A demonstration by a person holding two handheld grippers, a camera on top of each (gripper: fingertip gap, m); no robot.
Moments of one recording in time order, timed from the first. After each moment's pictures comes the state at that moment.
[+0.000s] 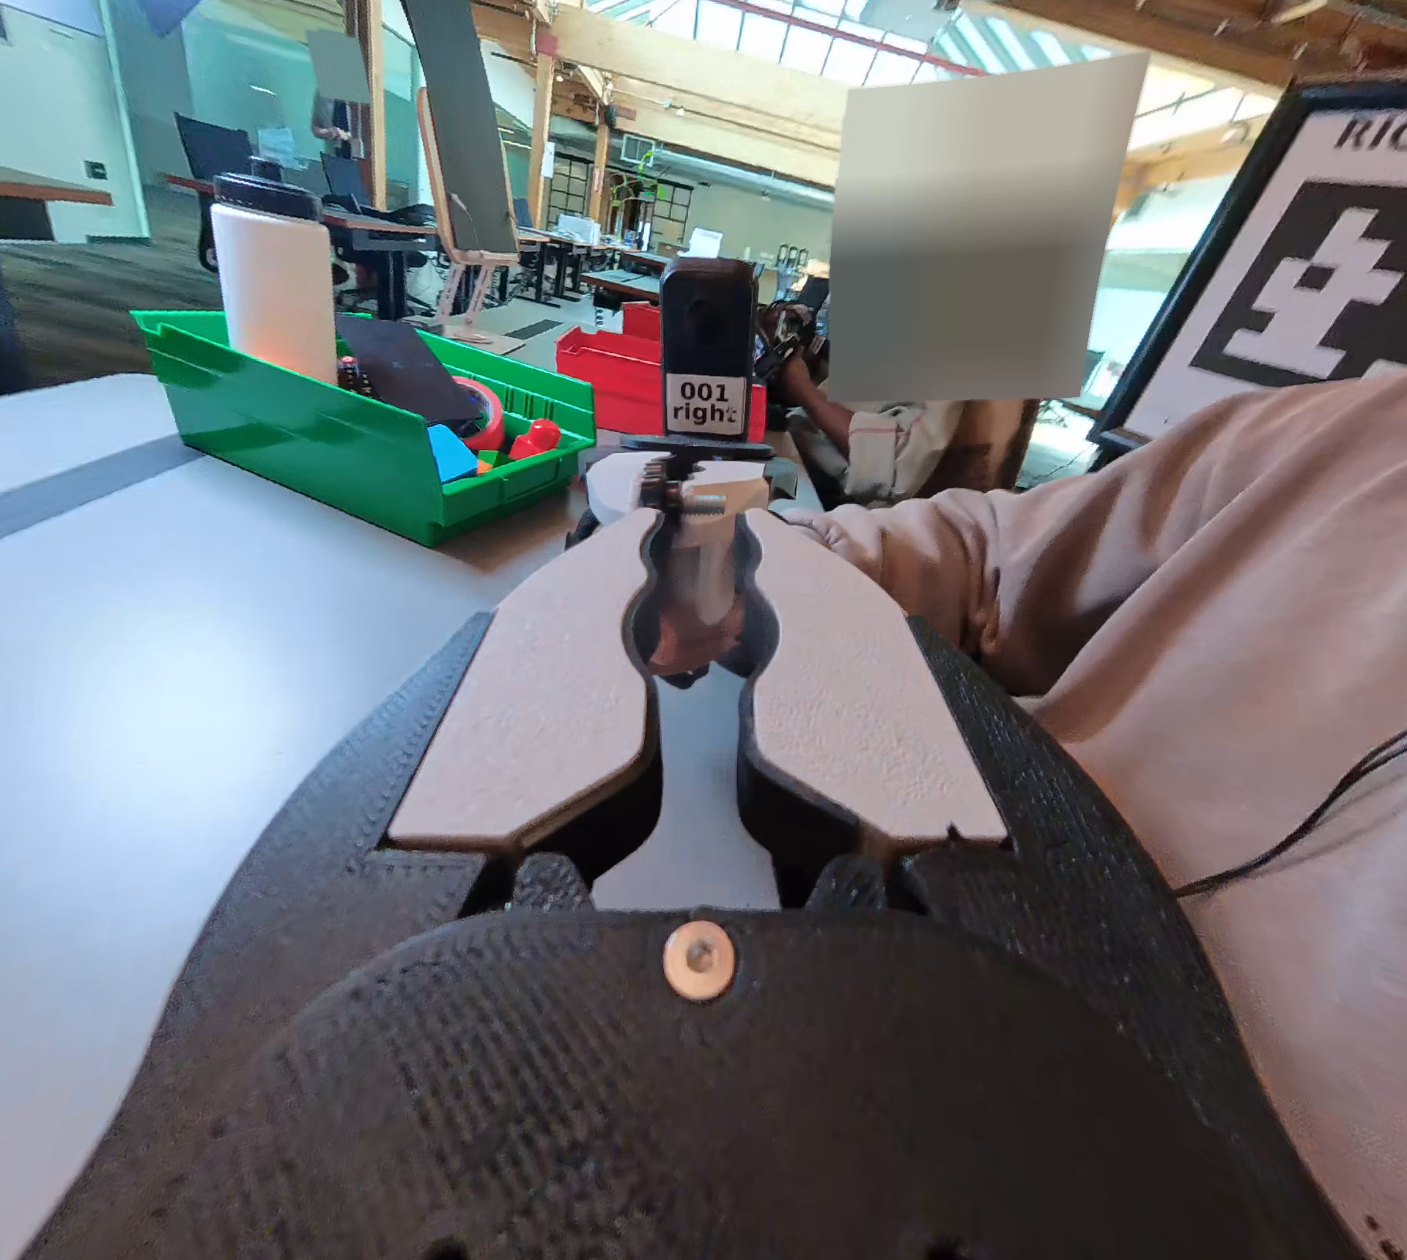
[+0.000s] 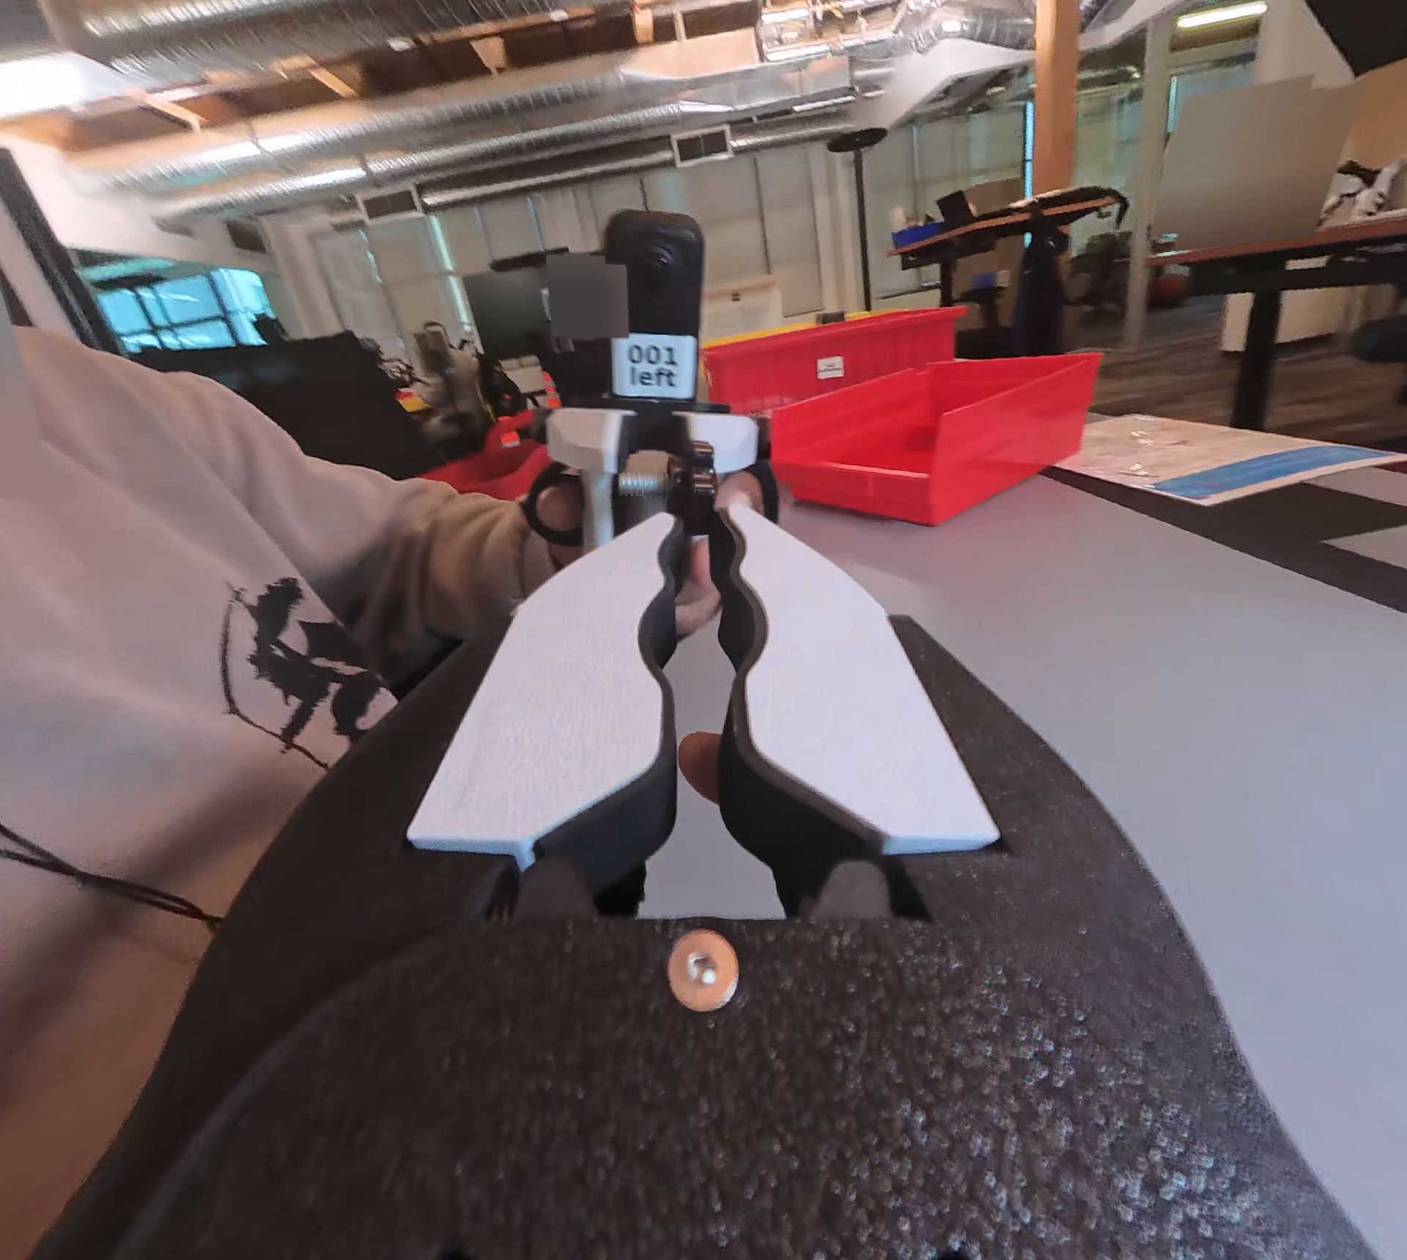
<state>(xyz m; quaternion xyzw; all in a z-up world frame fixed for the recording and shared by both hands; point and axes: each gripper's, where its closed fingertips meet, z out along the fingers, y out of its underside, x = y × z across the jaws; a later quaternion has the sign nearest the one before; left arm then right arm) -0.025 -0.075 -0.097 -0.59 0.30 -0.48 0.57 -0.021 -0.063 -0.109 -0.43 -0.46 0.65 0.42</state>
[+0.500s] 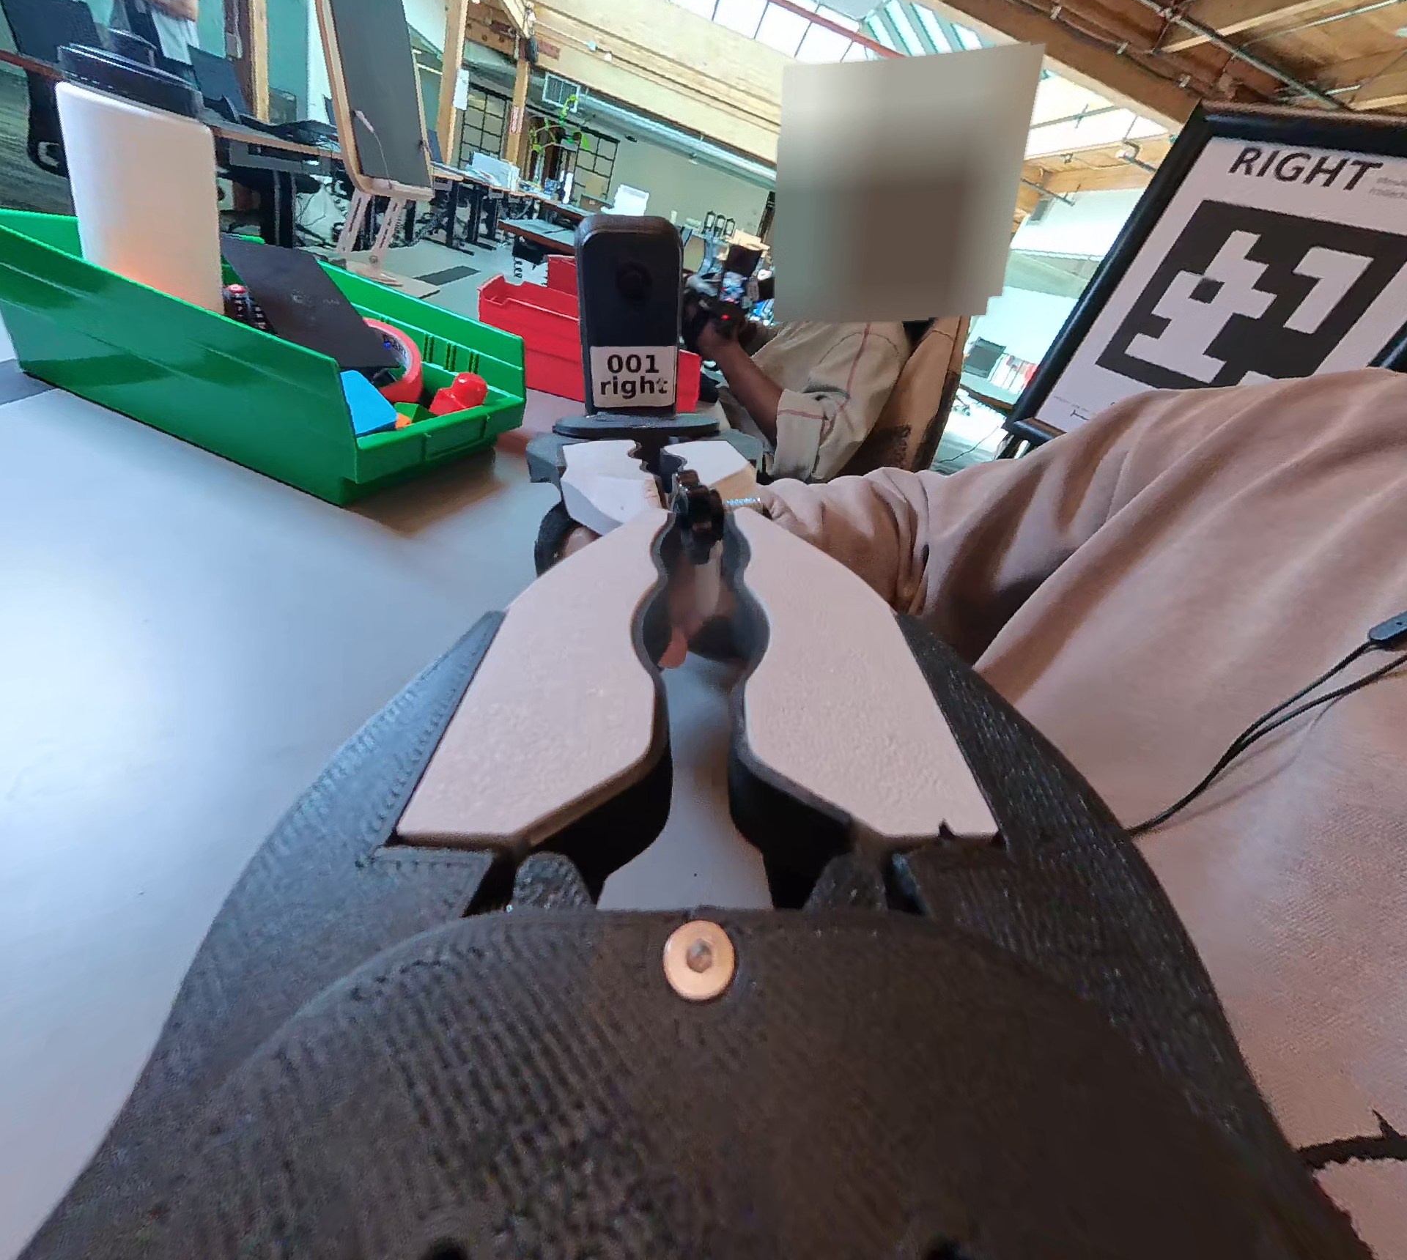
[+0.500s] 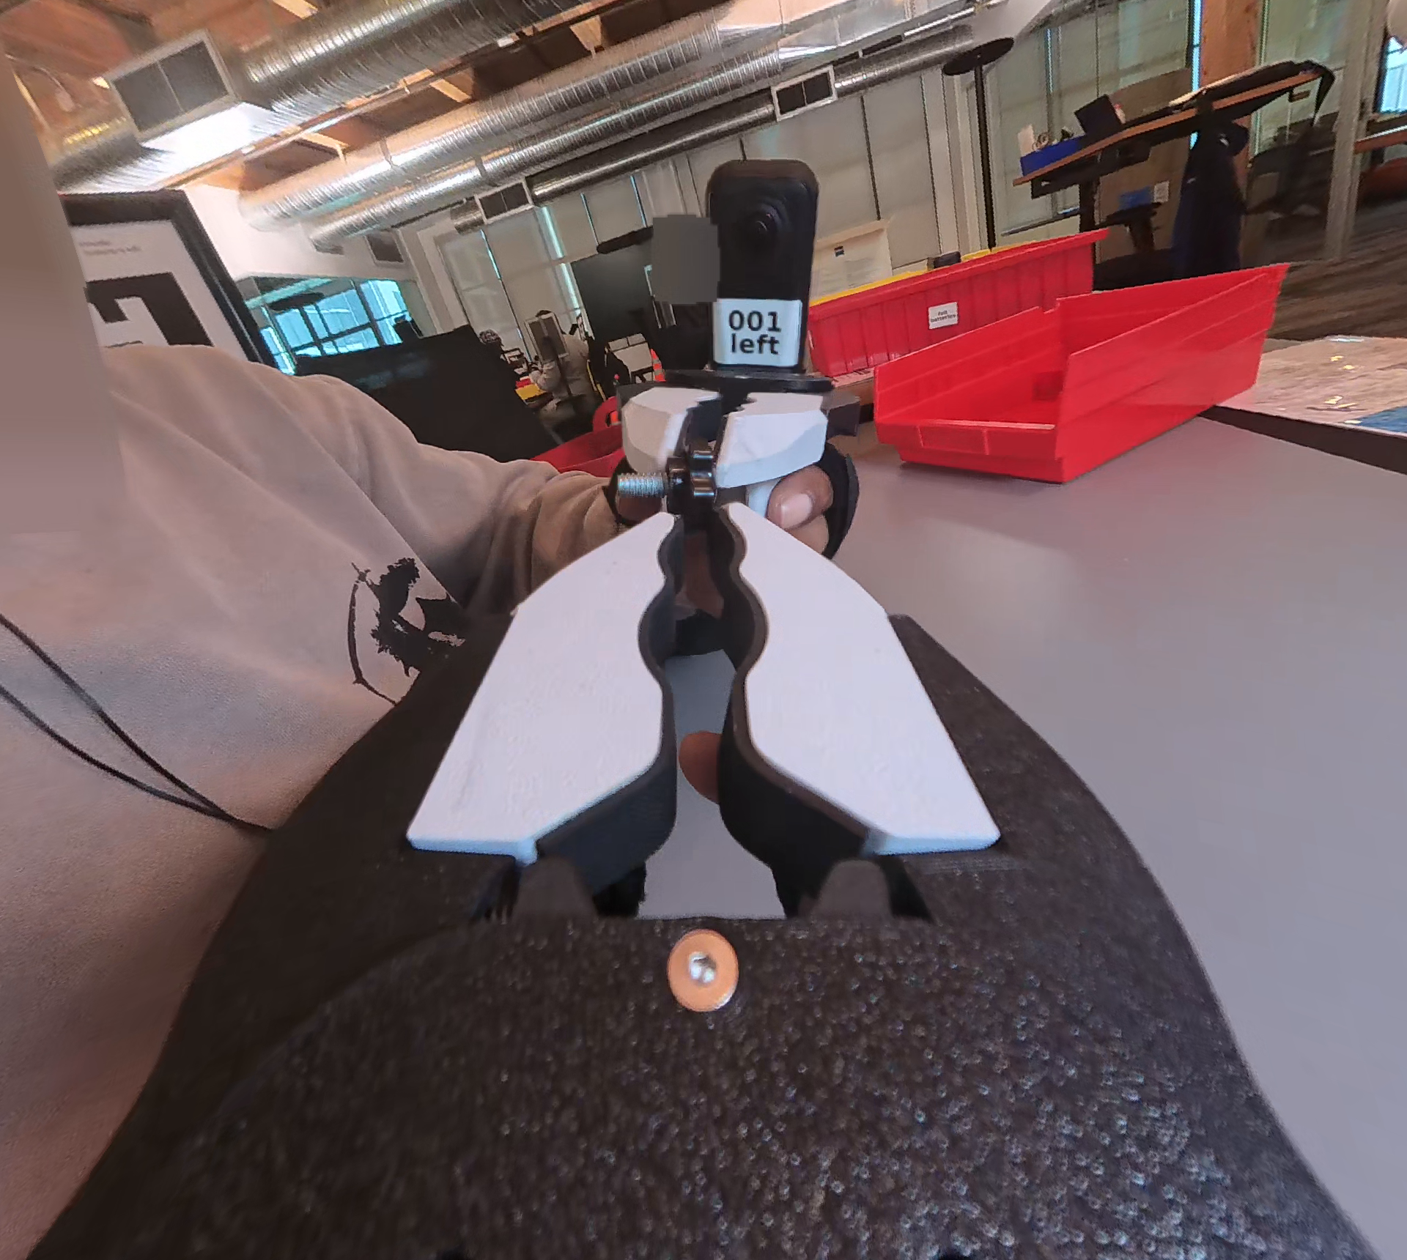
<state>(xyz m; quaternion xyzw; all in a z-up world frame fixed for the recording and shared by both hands) -0.018 -0.081 -0.106 -0.60 0.31 -0.52 0.52 -0.023 -0.081 -0.117 -0.42 -0.48 0.70 0.33</state>
